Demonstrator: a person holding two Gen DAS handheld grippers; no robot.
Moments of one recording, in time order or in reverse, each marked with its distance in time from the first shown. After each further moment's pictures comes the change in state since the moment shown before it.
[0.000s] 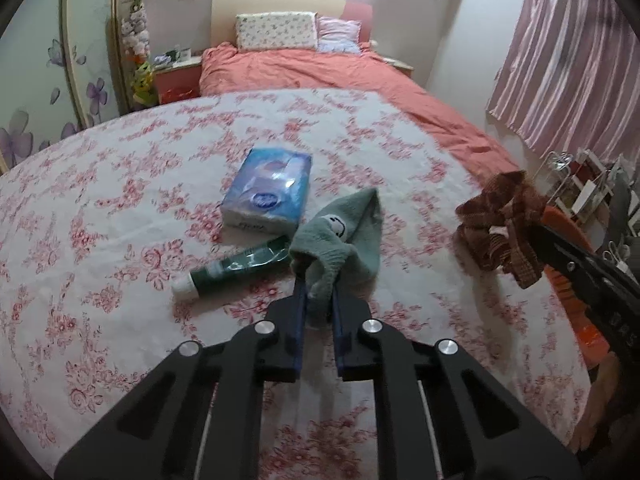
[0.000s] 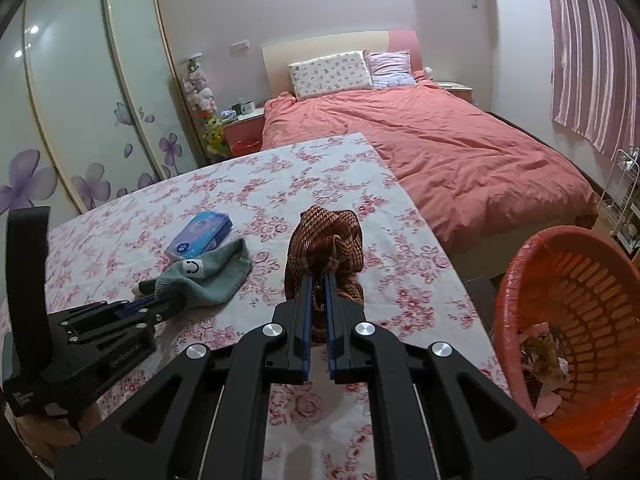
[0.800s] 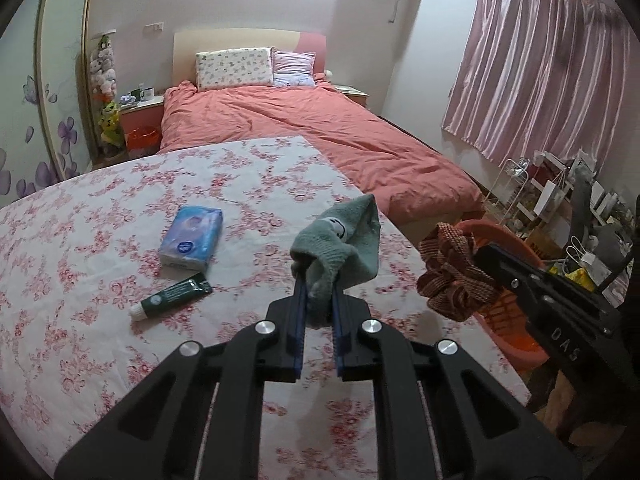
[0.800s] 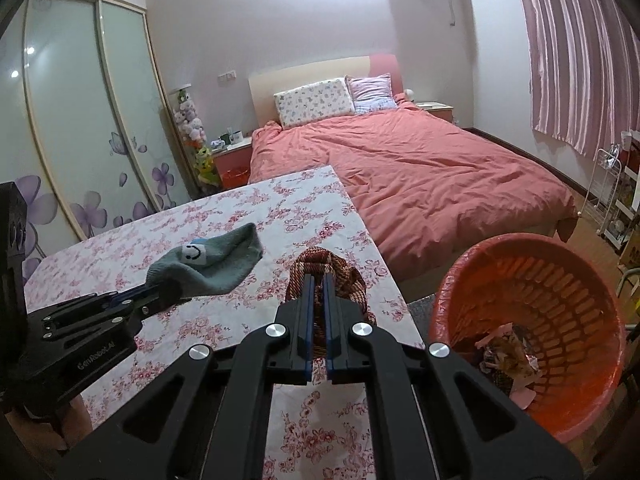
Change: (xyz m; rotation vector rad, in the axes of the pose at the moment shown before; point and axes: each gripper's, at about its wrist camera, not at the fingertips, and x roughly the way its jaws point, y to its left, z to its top) left arm -0.060 -0.069 0.005 0.075 -0.105 -0.112; right arm -0.052 -0.032 -0.003 0.038 -0.099 -0.021
